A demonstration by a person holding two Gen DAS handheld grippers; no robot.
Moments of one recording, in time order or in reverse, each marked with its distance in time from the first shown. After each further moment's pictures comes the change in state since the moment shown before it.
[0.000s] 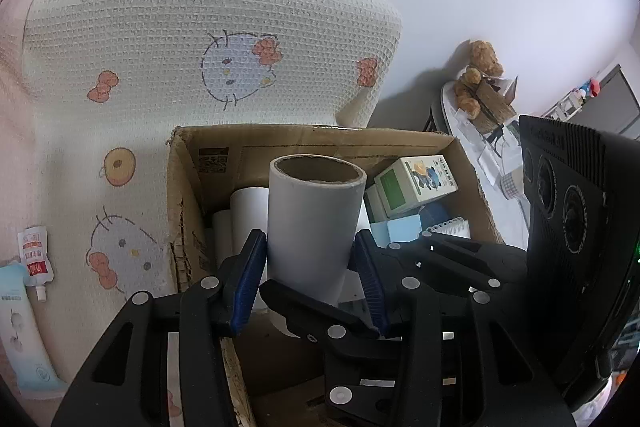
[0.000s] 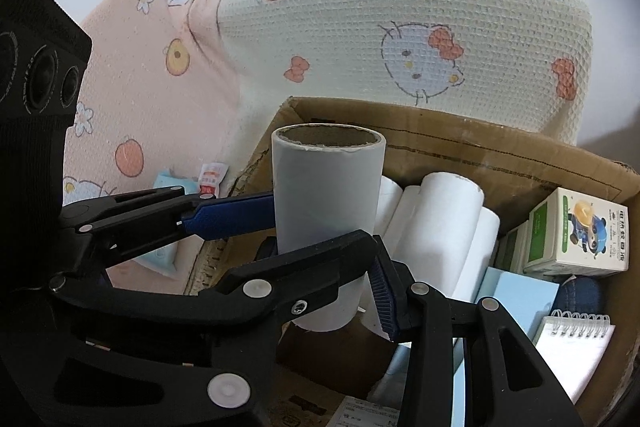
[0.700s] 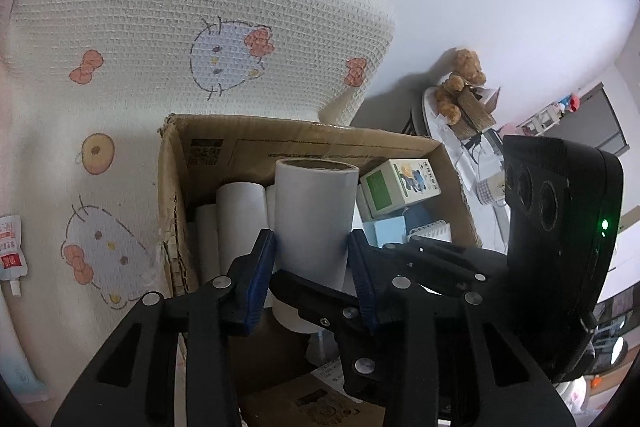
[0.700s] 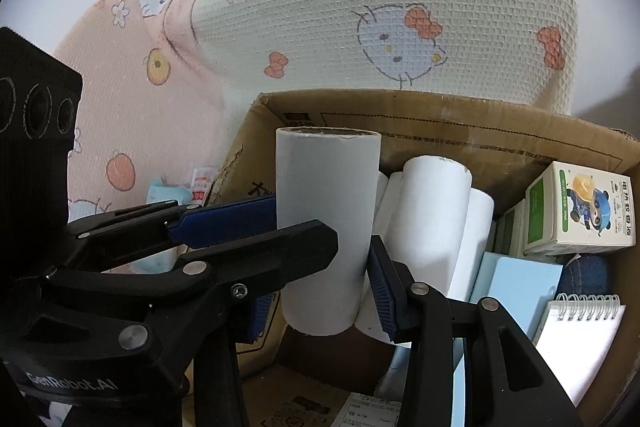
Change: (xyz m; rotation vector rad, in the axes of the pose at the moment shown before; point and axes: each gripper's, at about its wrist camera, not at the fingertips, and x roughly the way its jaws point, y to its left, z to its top) left arm -0.001 0.020 0.005 -0.046 0.015 -0.109; right arm 0.005 -0.014 0.000 0.083 0.027 -0.005
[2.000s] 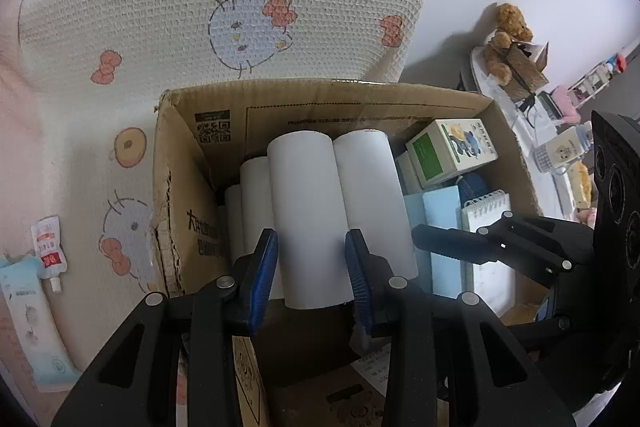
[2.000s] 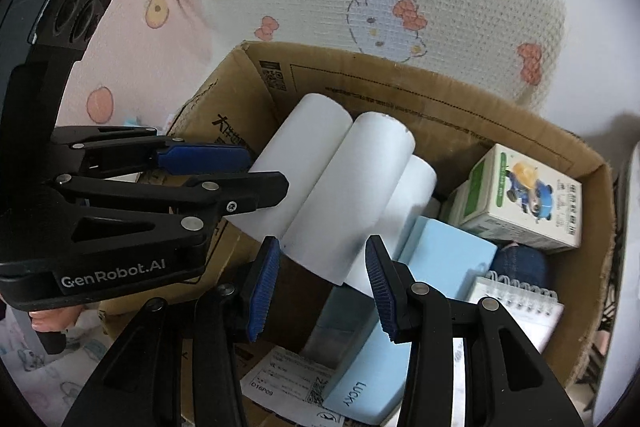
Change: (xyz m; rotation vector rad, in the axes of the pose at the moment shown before) left arm 0.035 -0.022 -0.010 0.080 0.096 0.238; right arm -0.014 -0.022 -0.024 -0.169 0.067 -0.101
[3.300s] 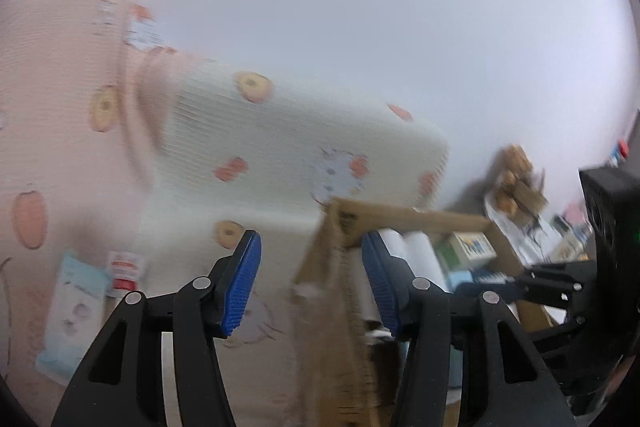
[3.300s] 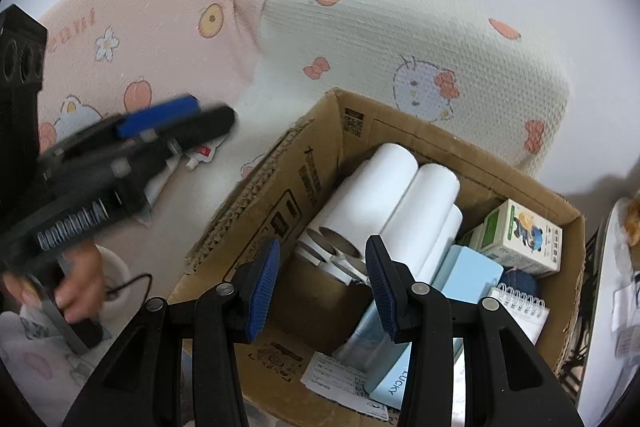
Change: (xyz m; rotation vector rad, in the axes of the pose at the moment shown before) left arm -0.133 0.080 -0.095 -0.136 -0.636 0.089; right arm -0.044 0.089 -0.013 -0.176 -0.133 -0.089
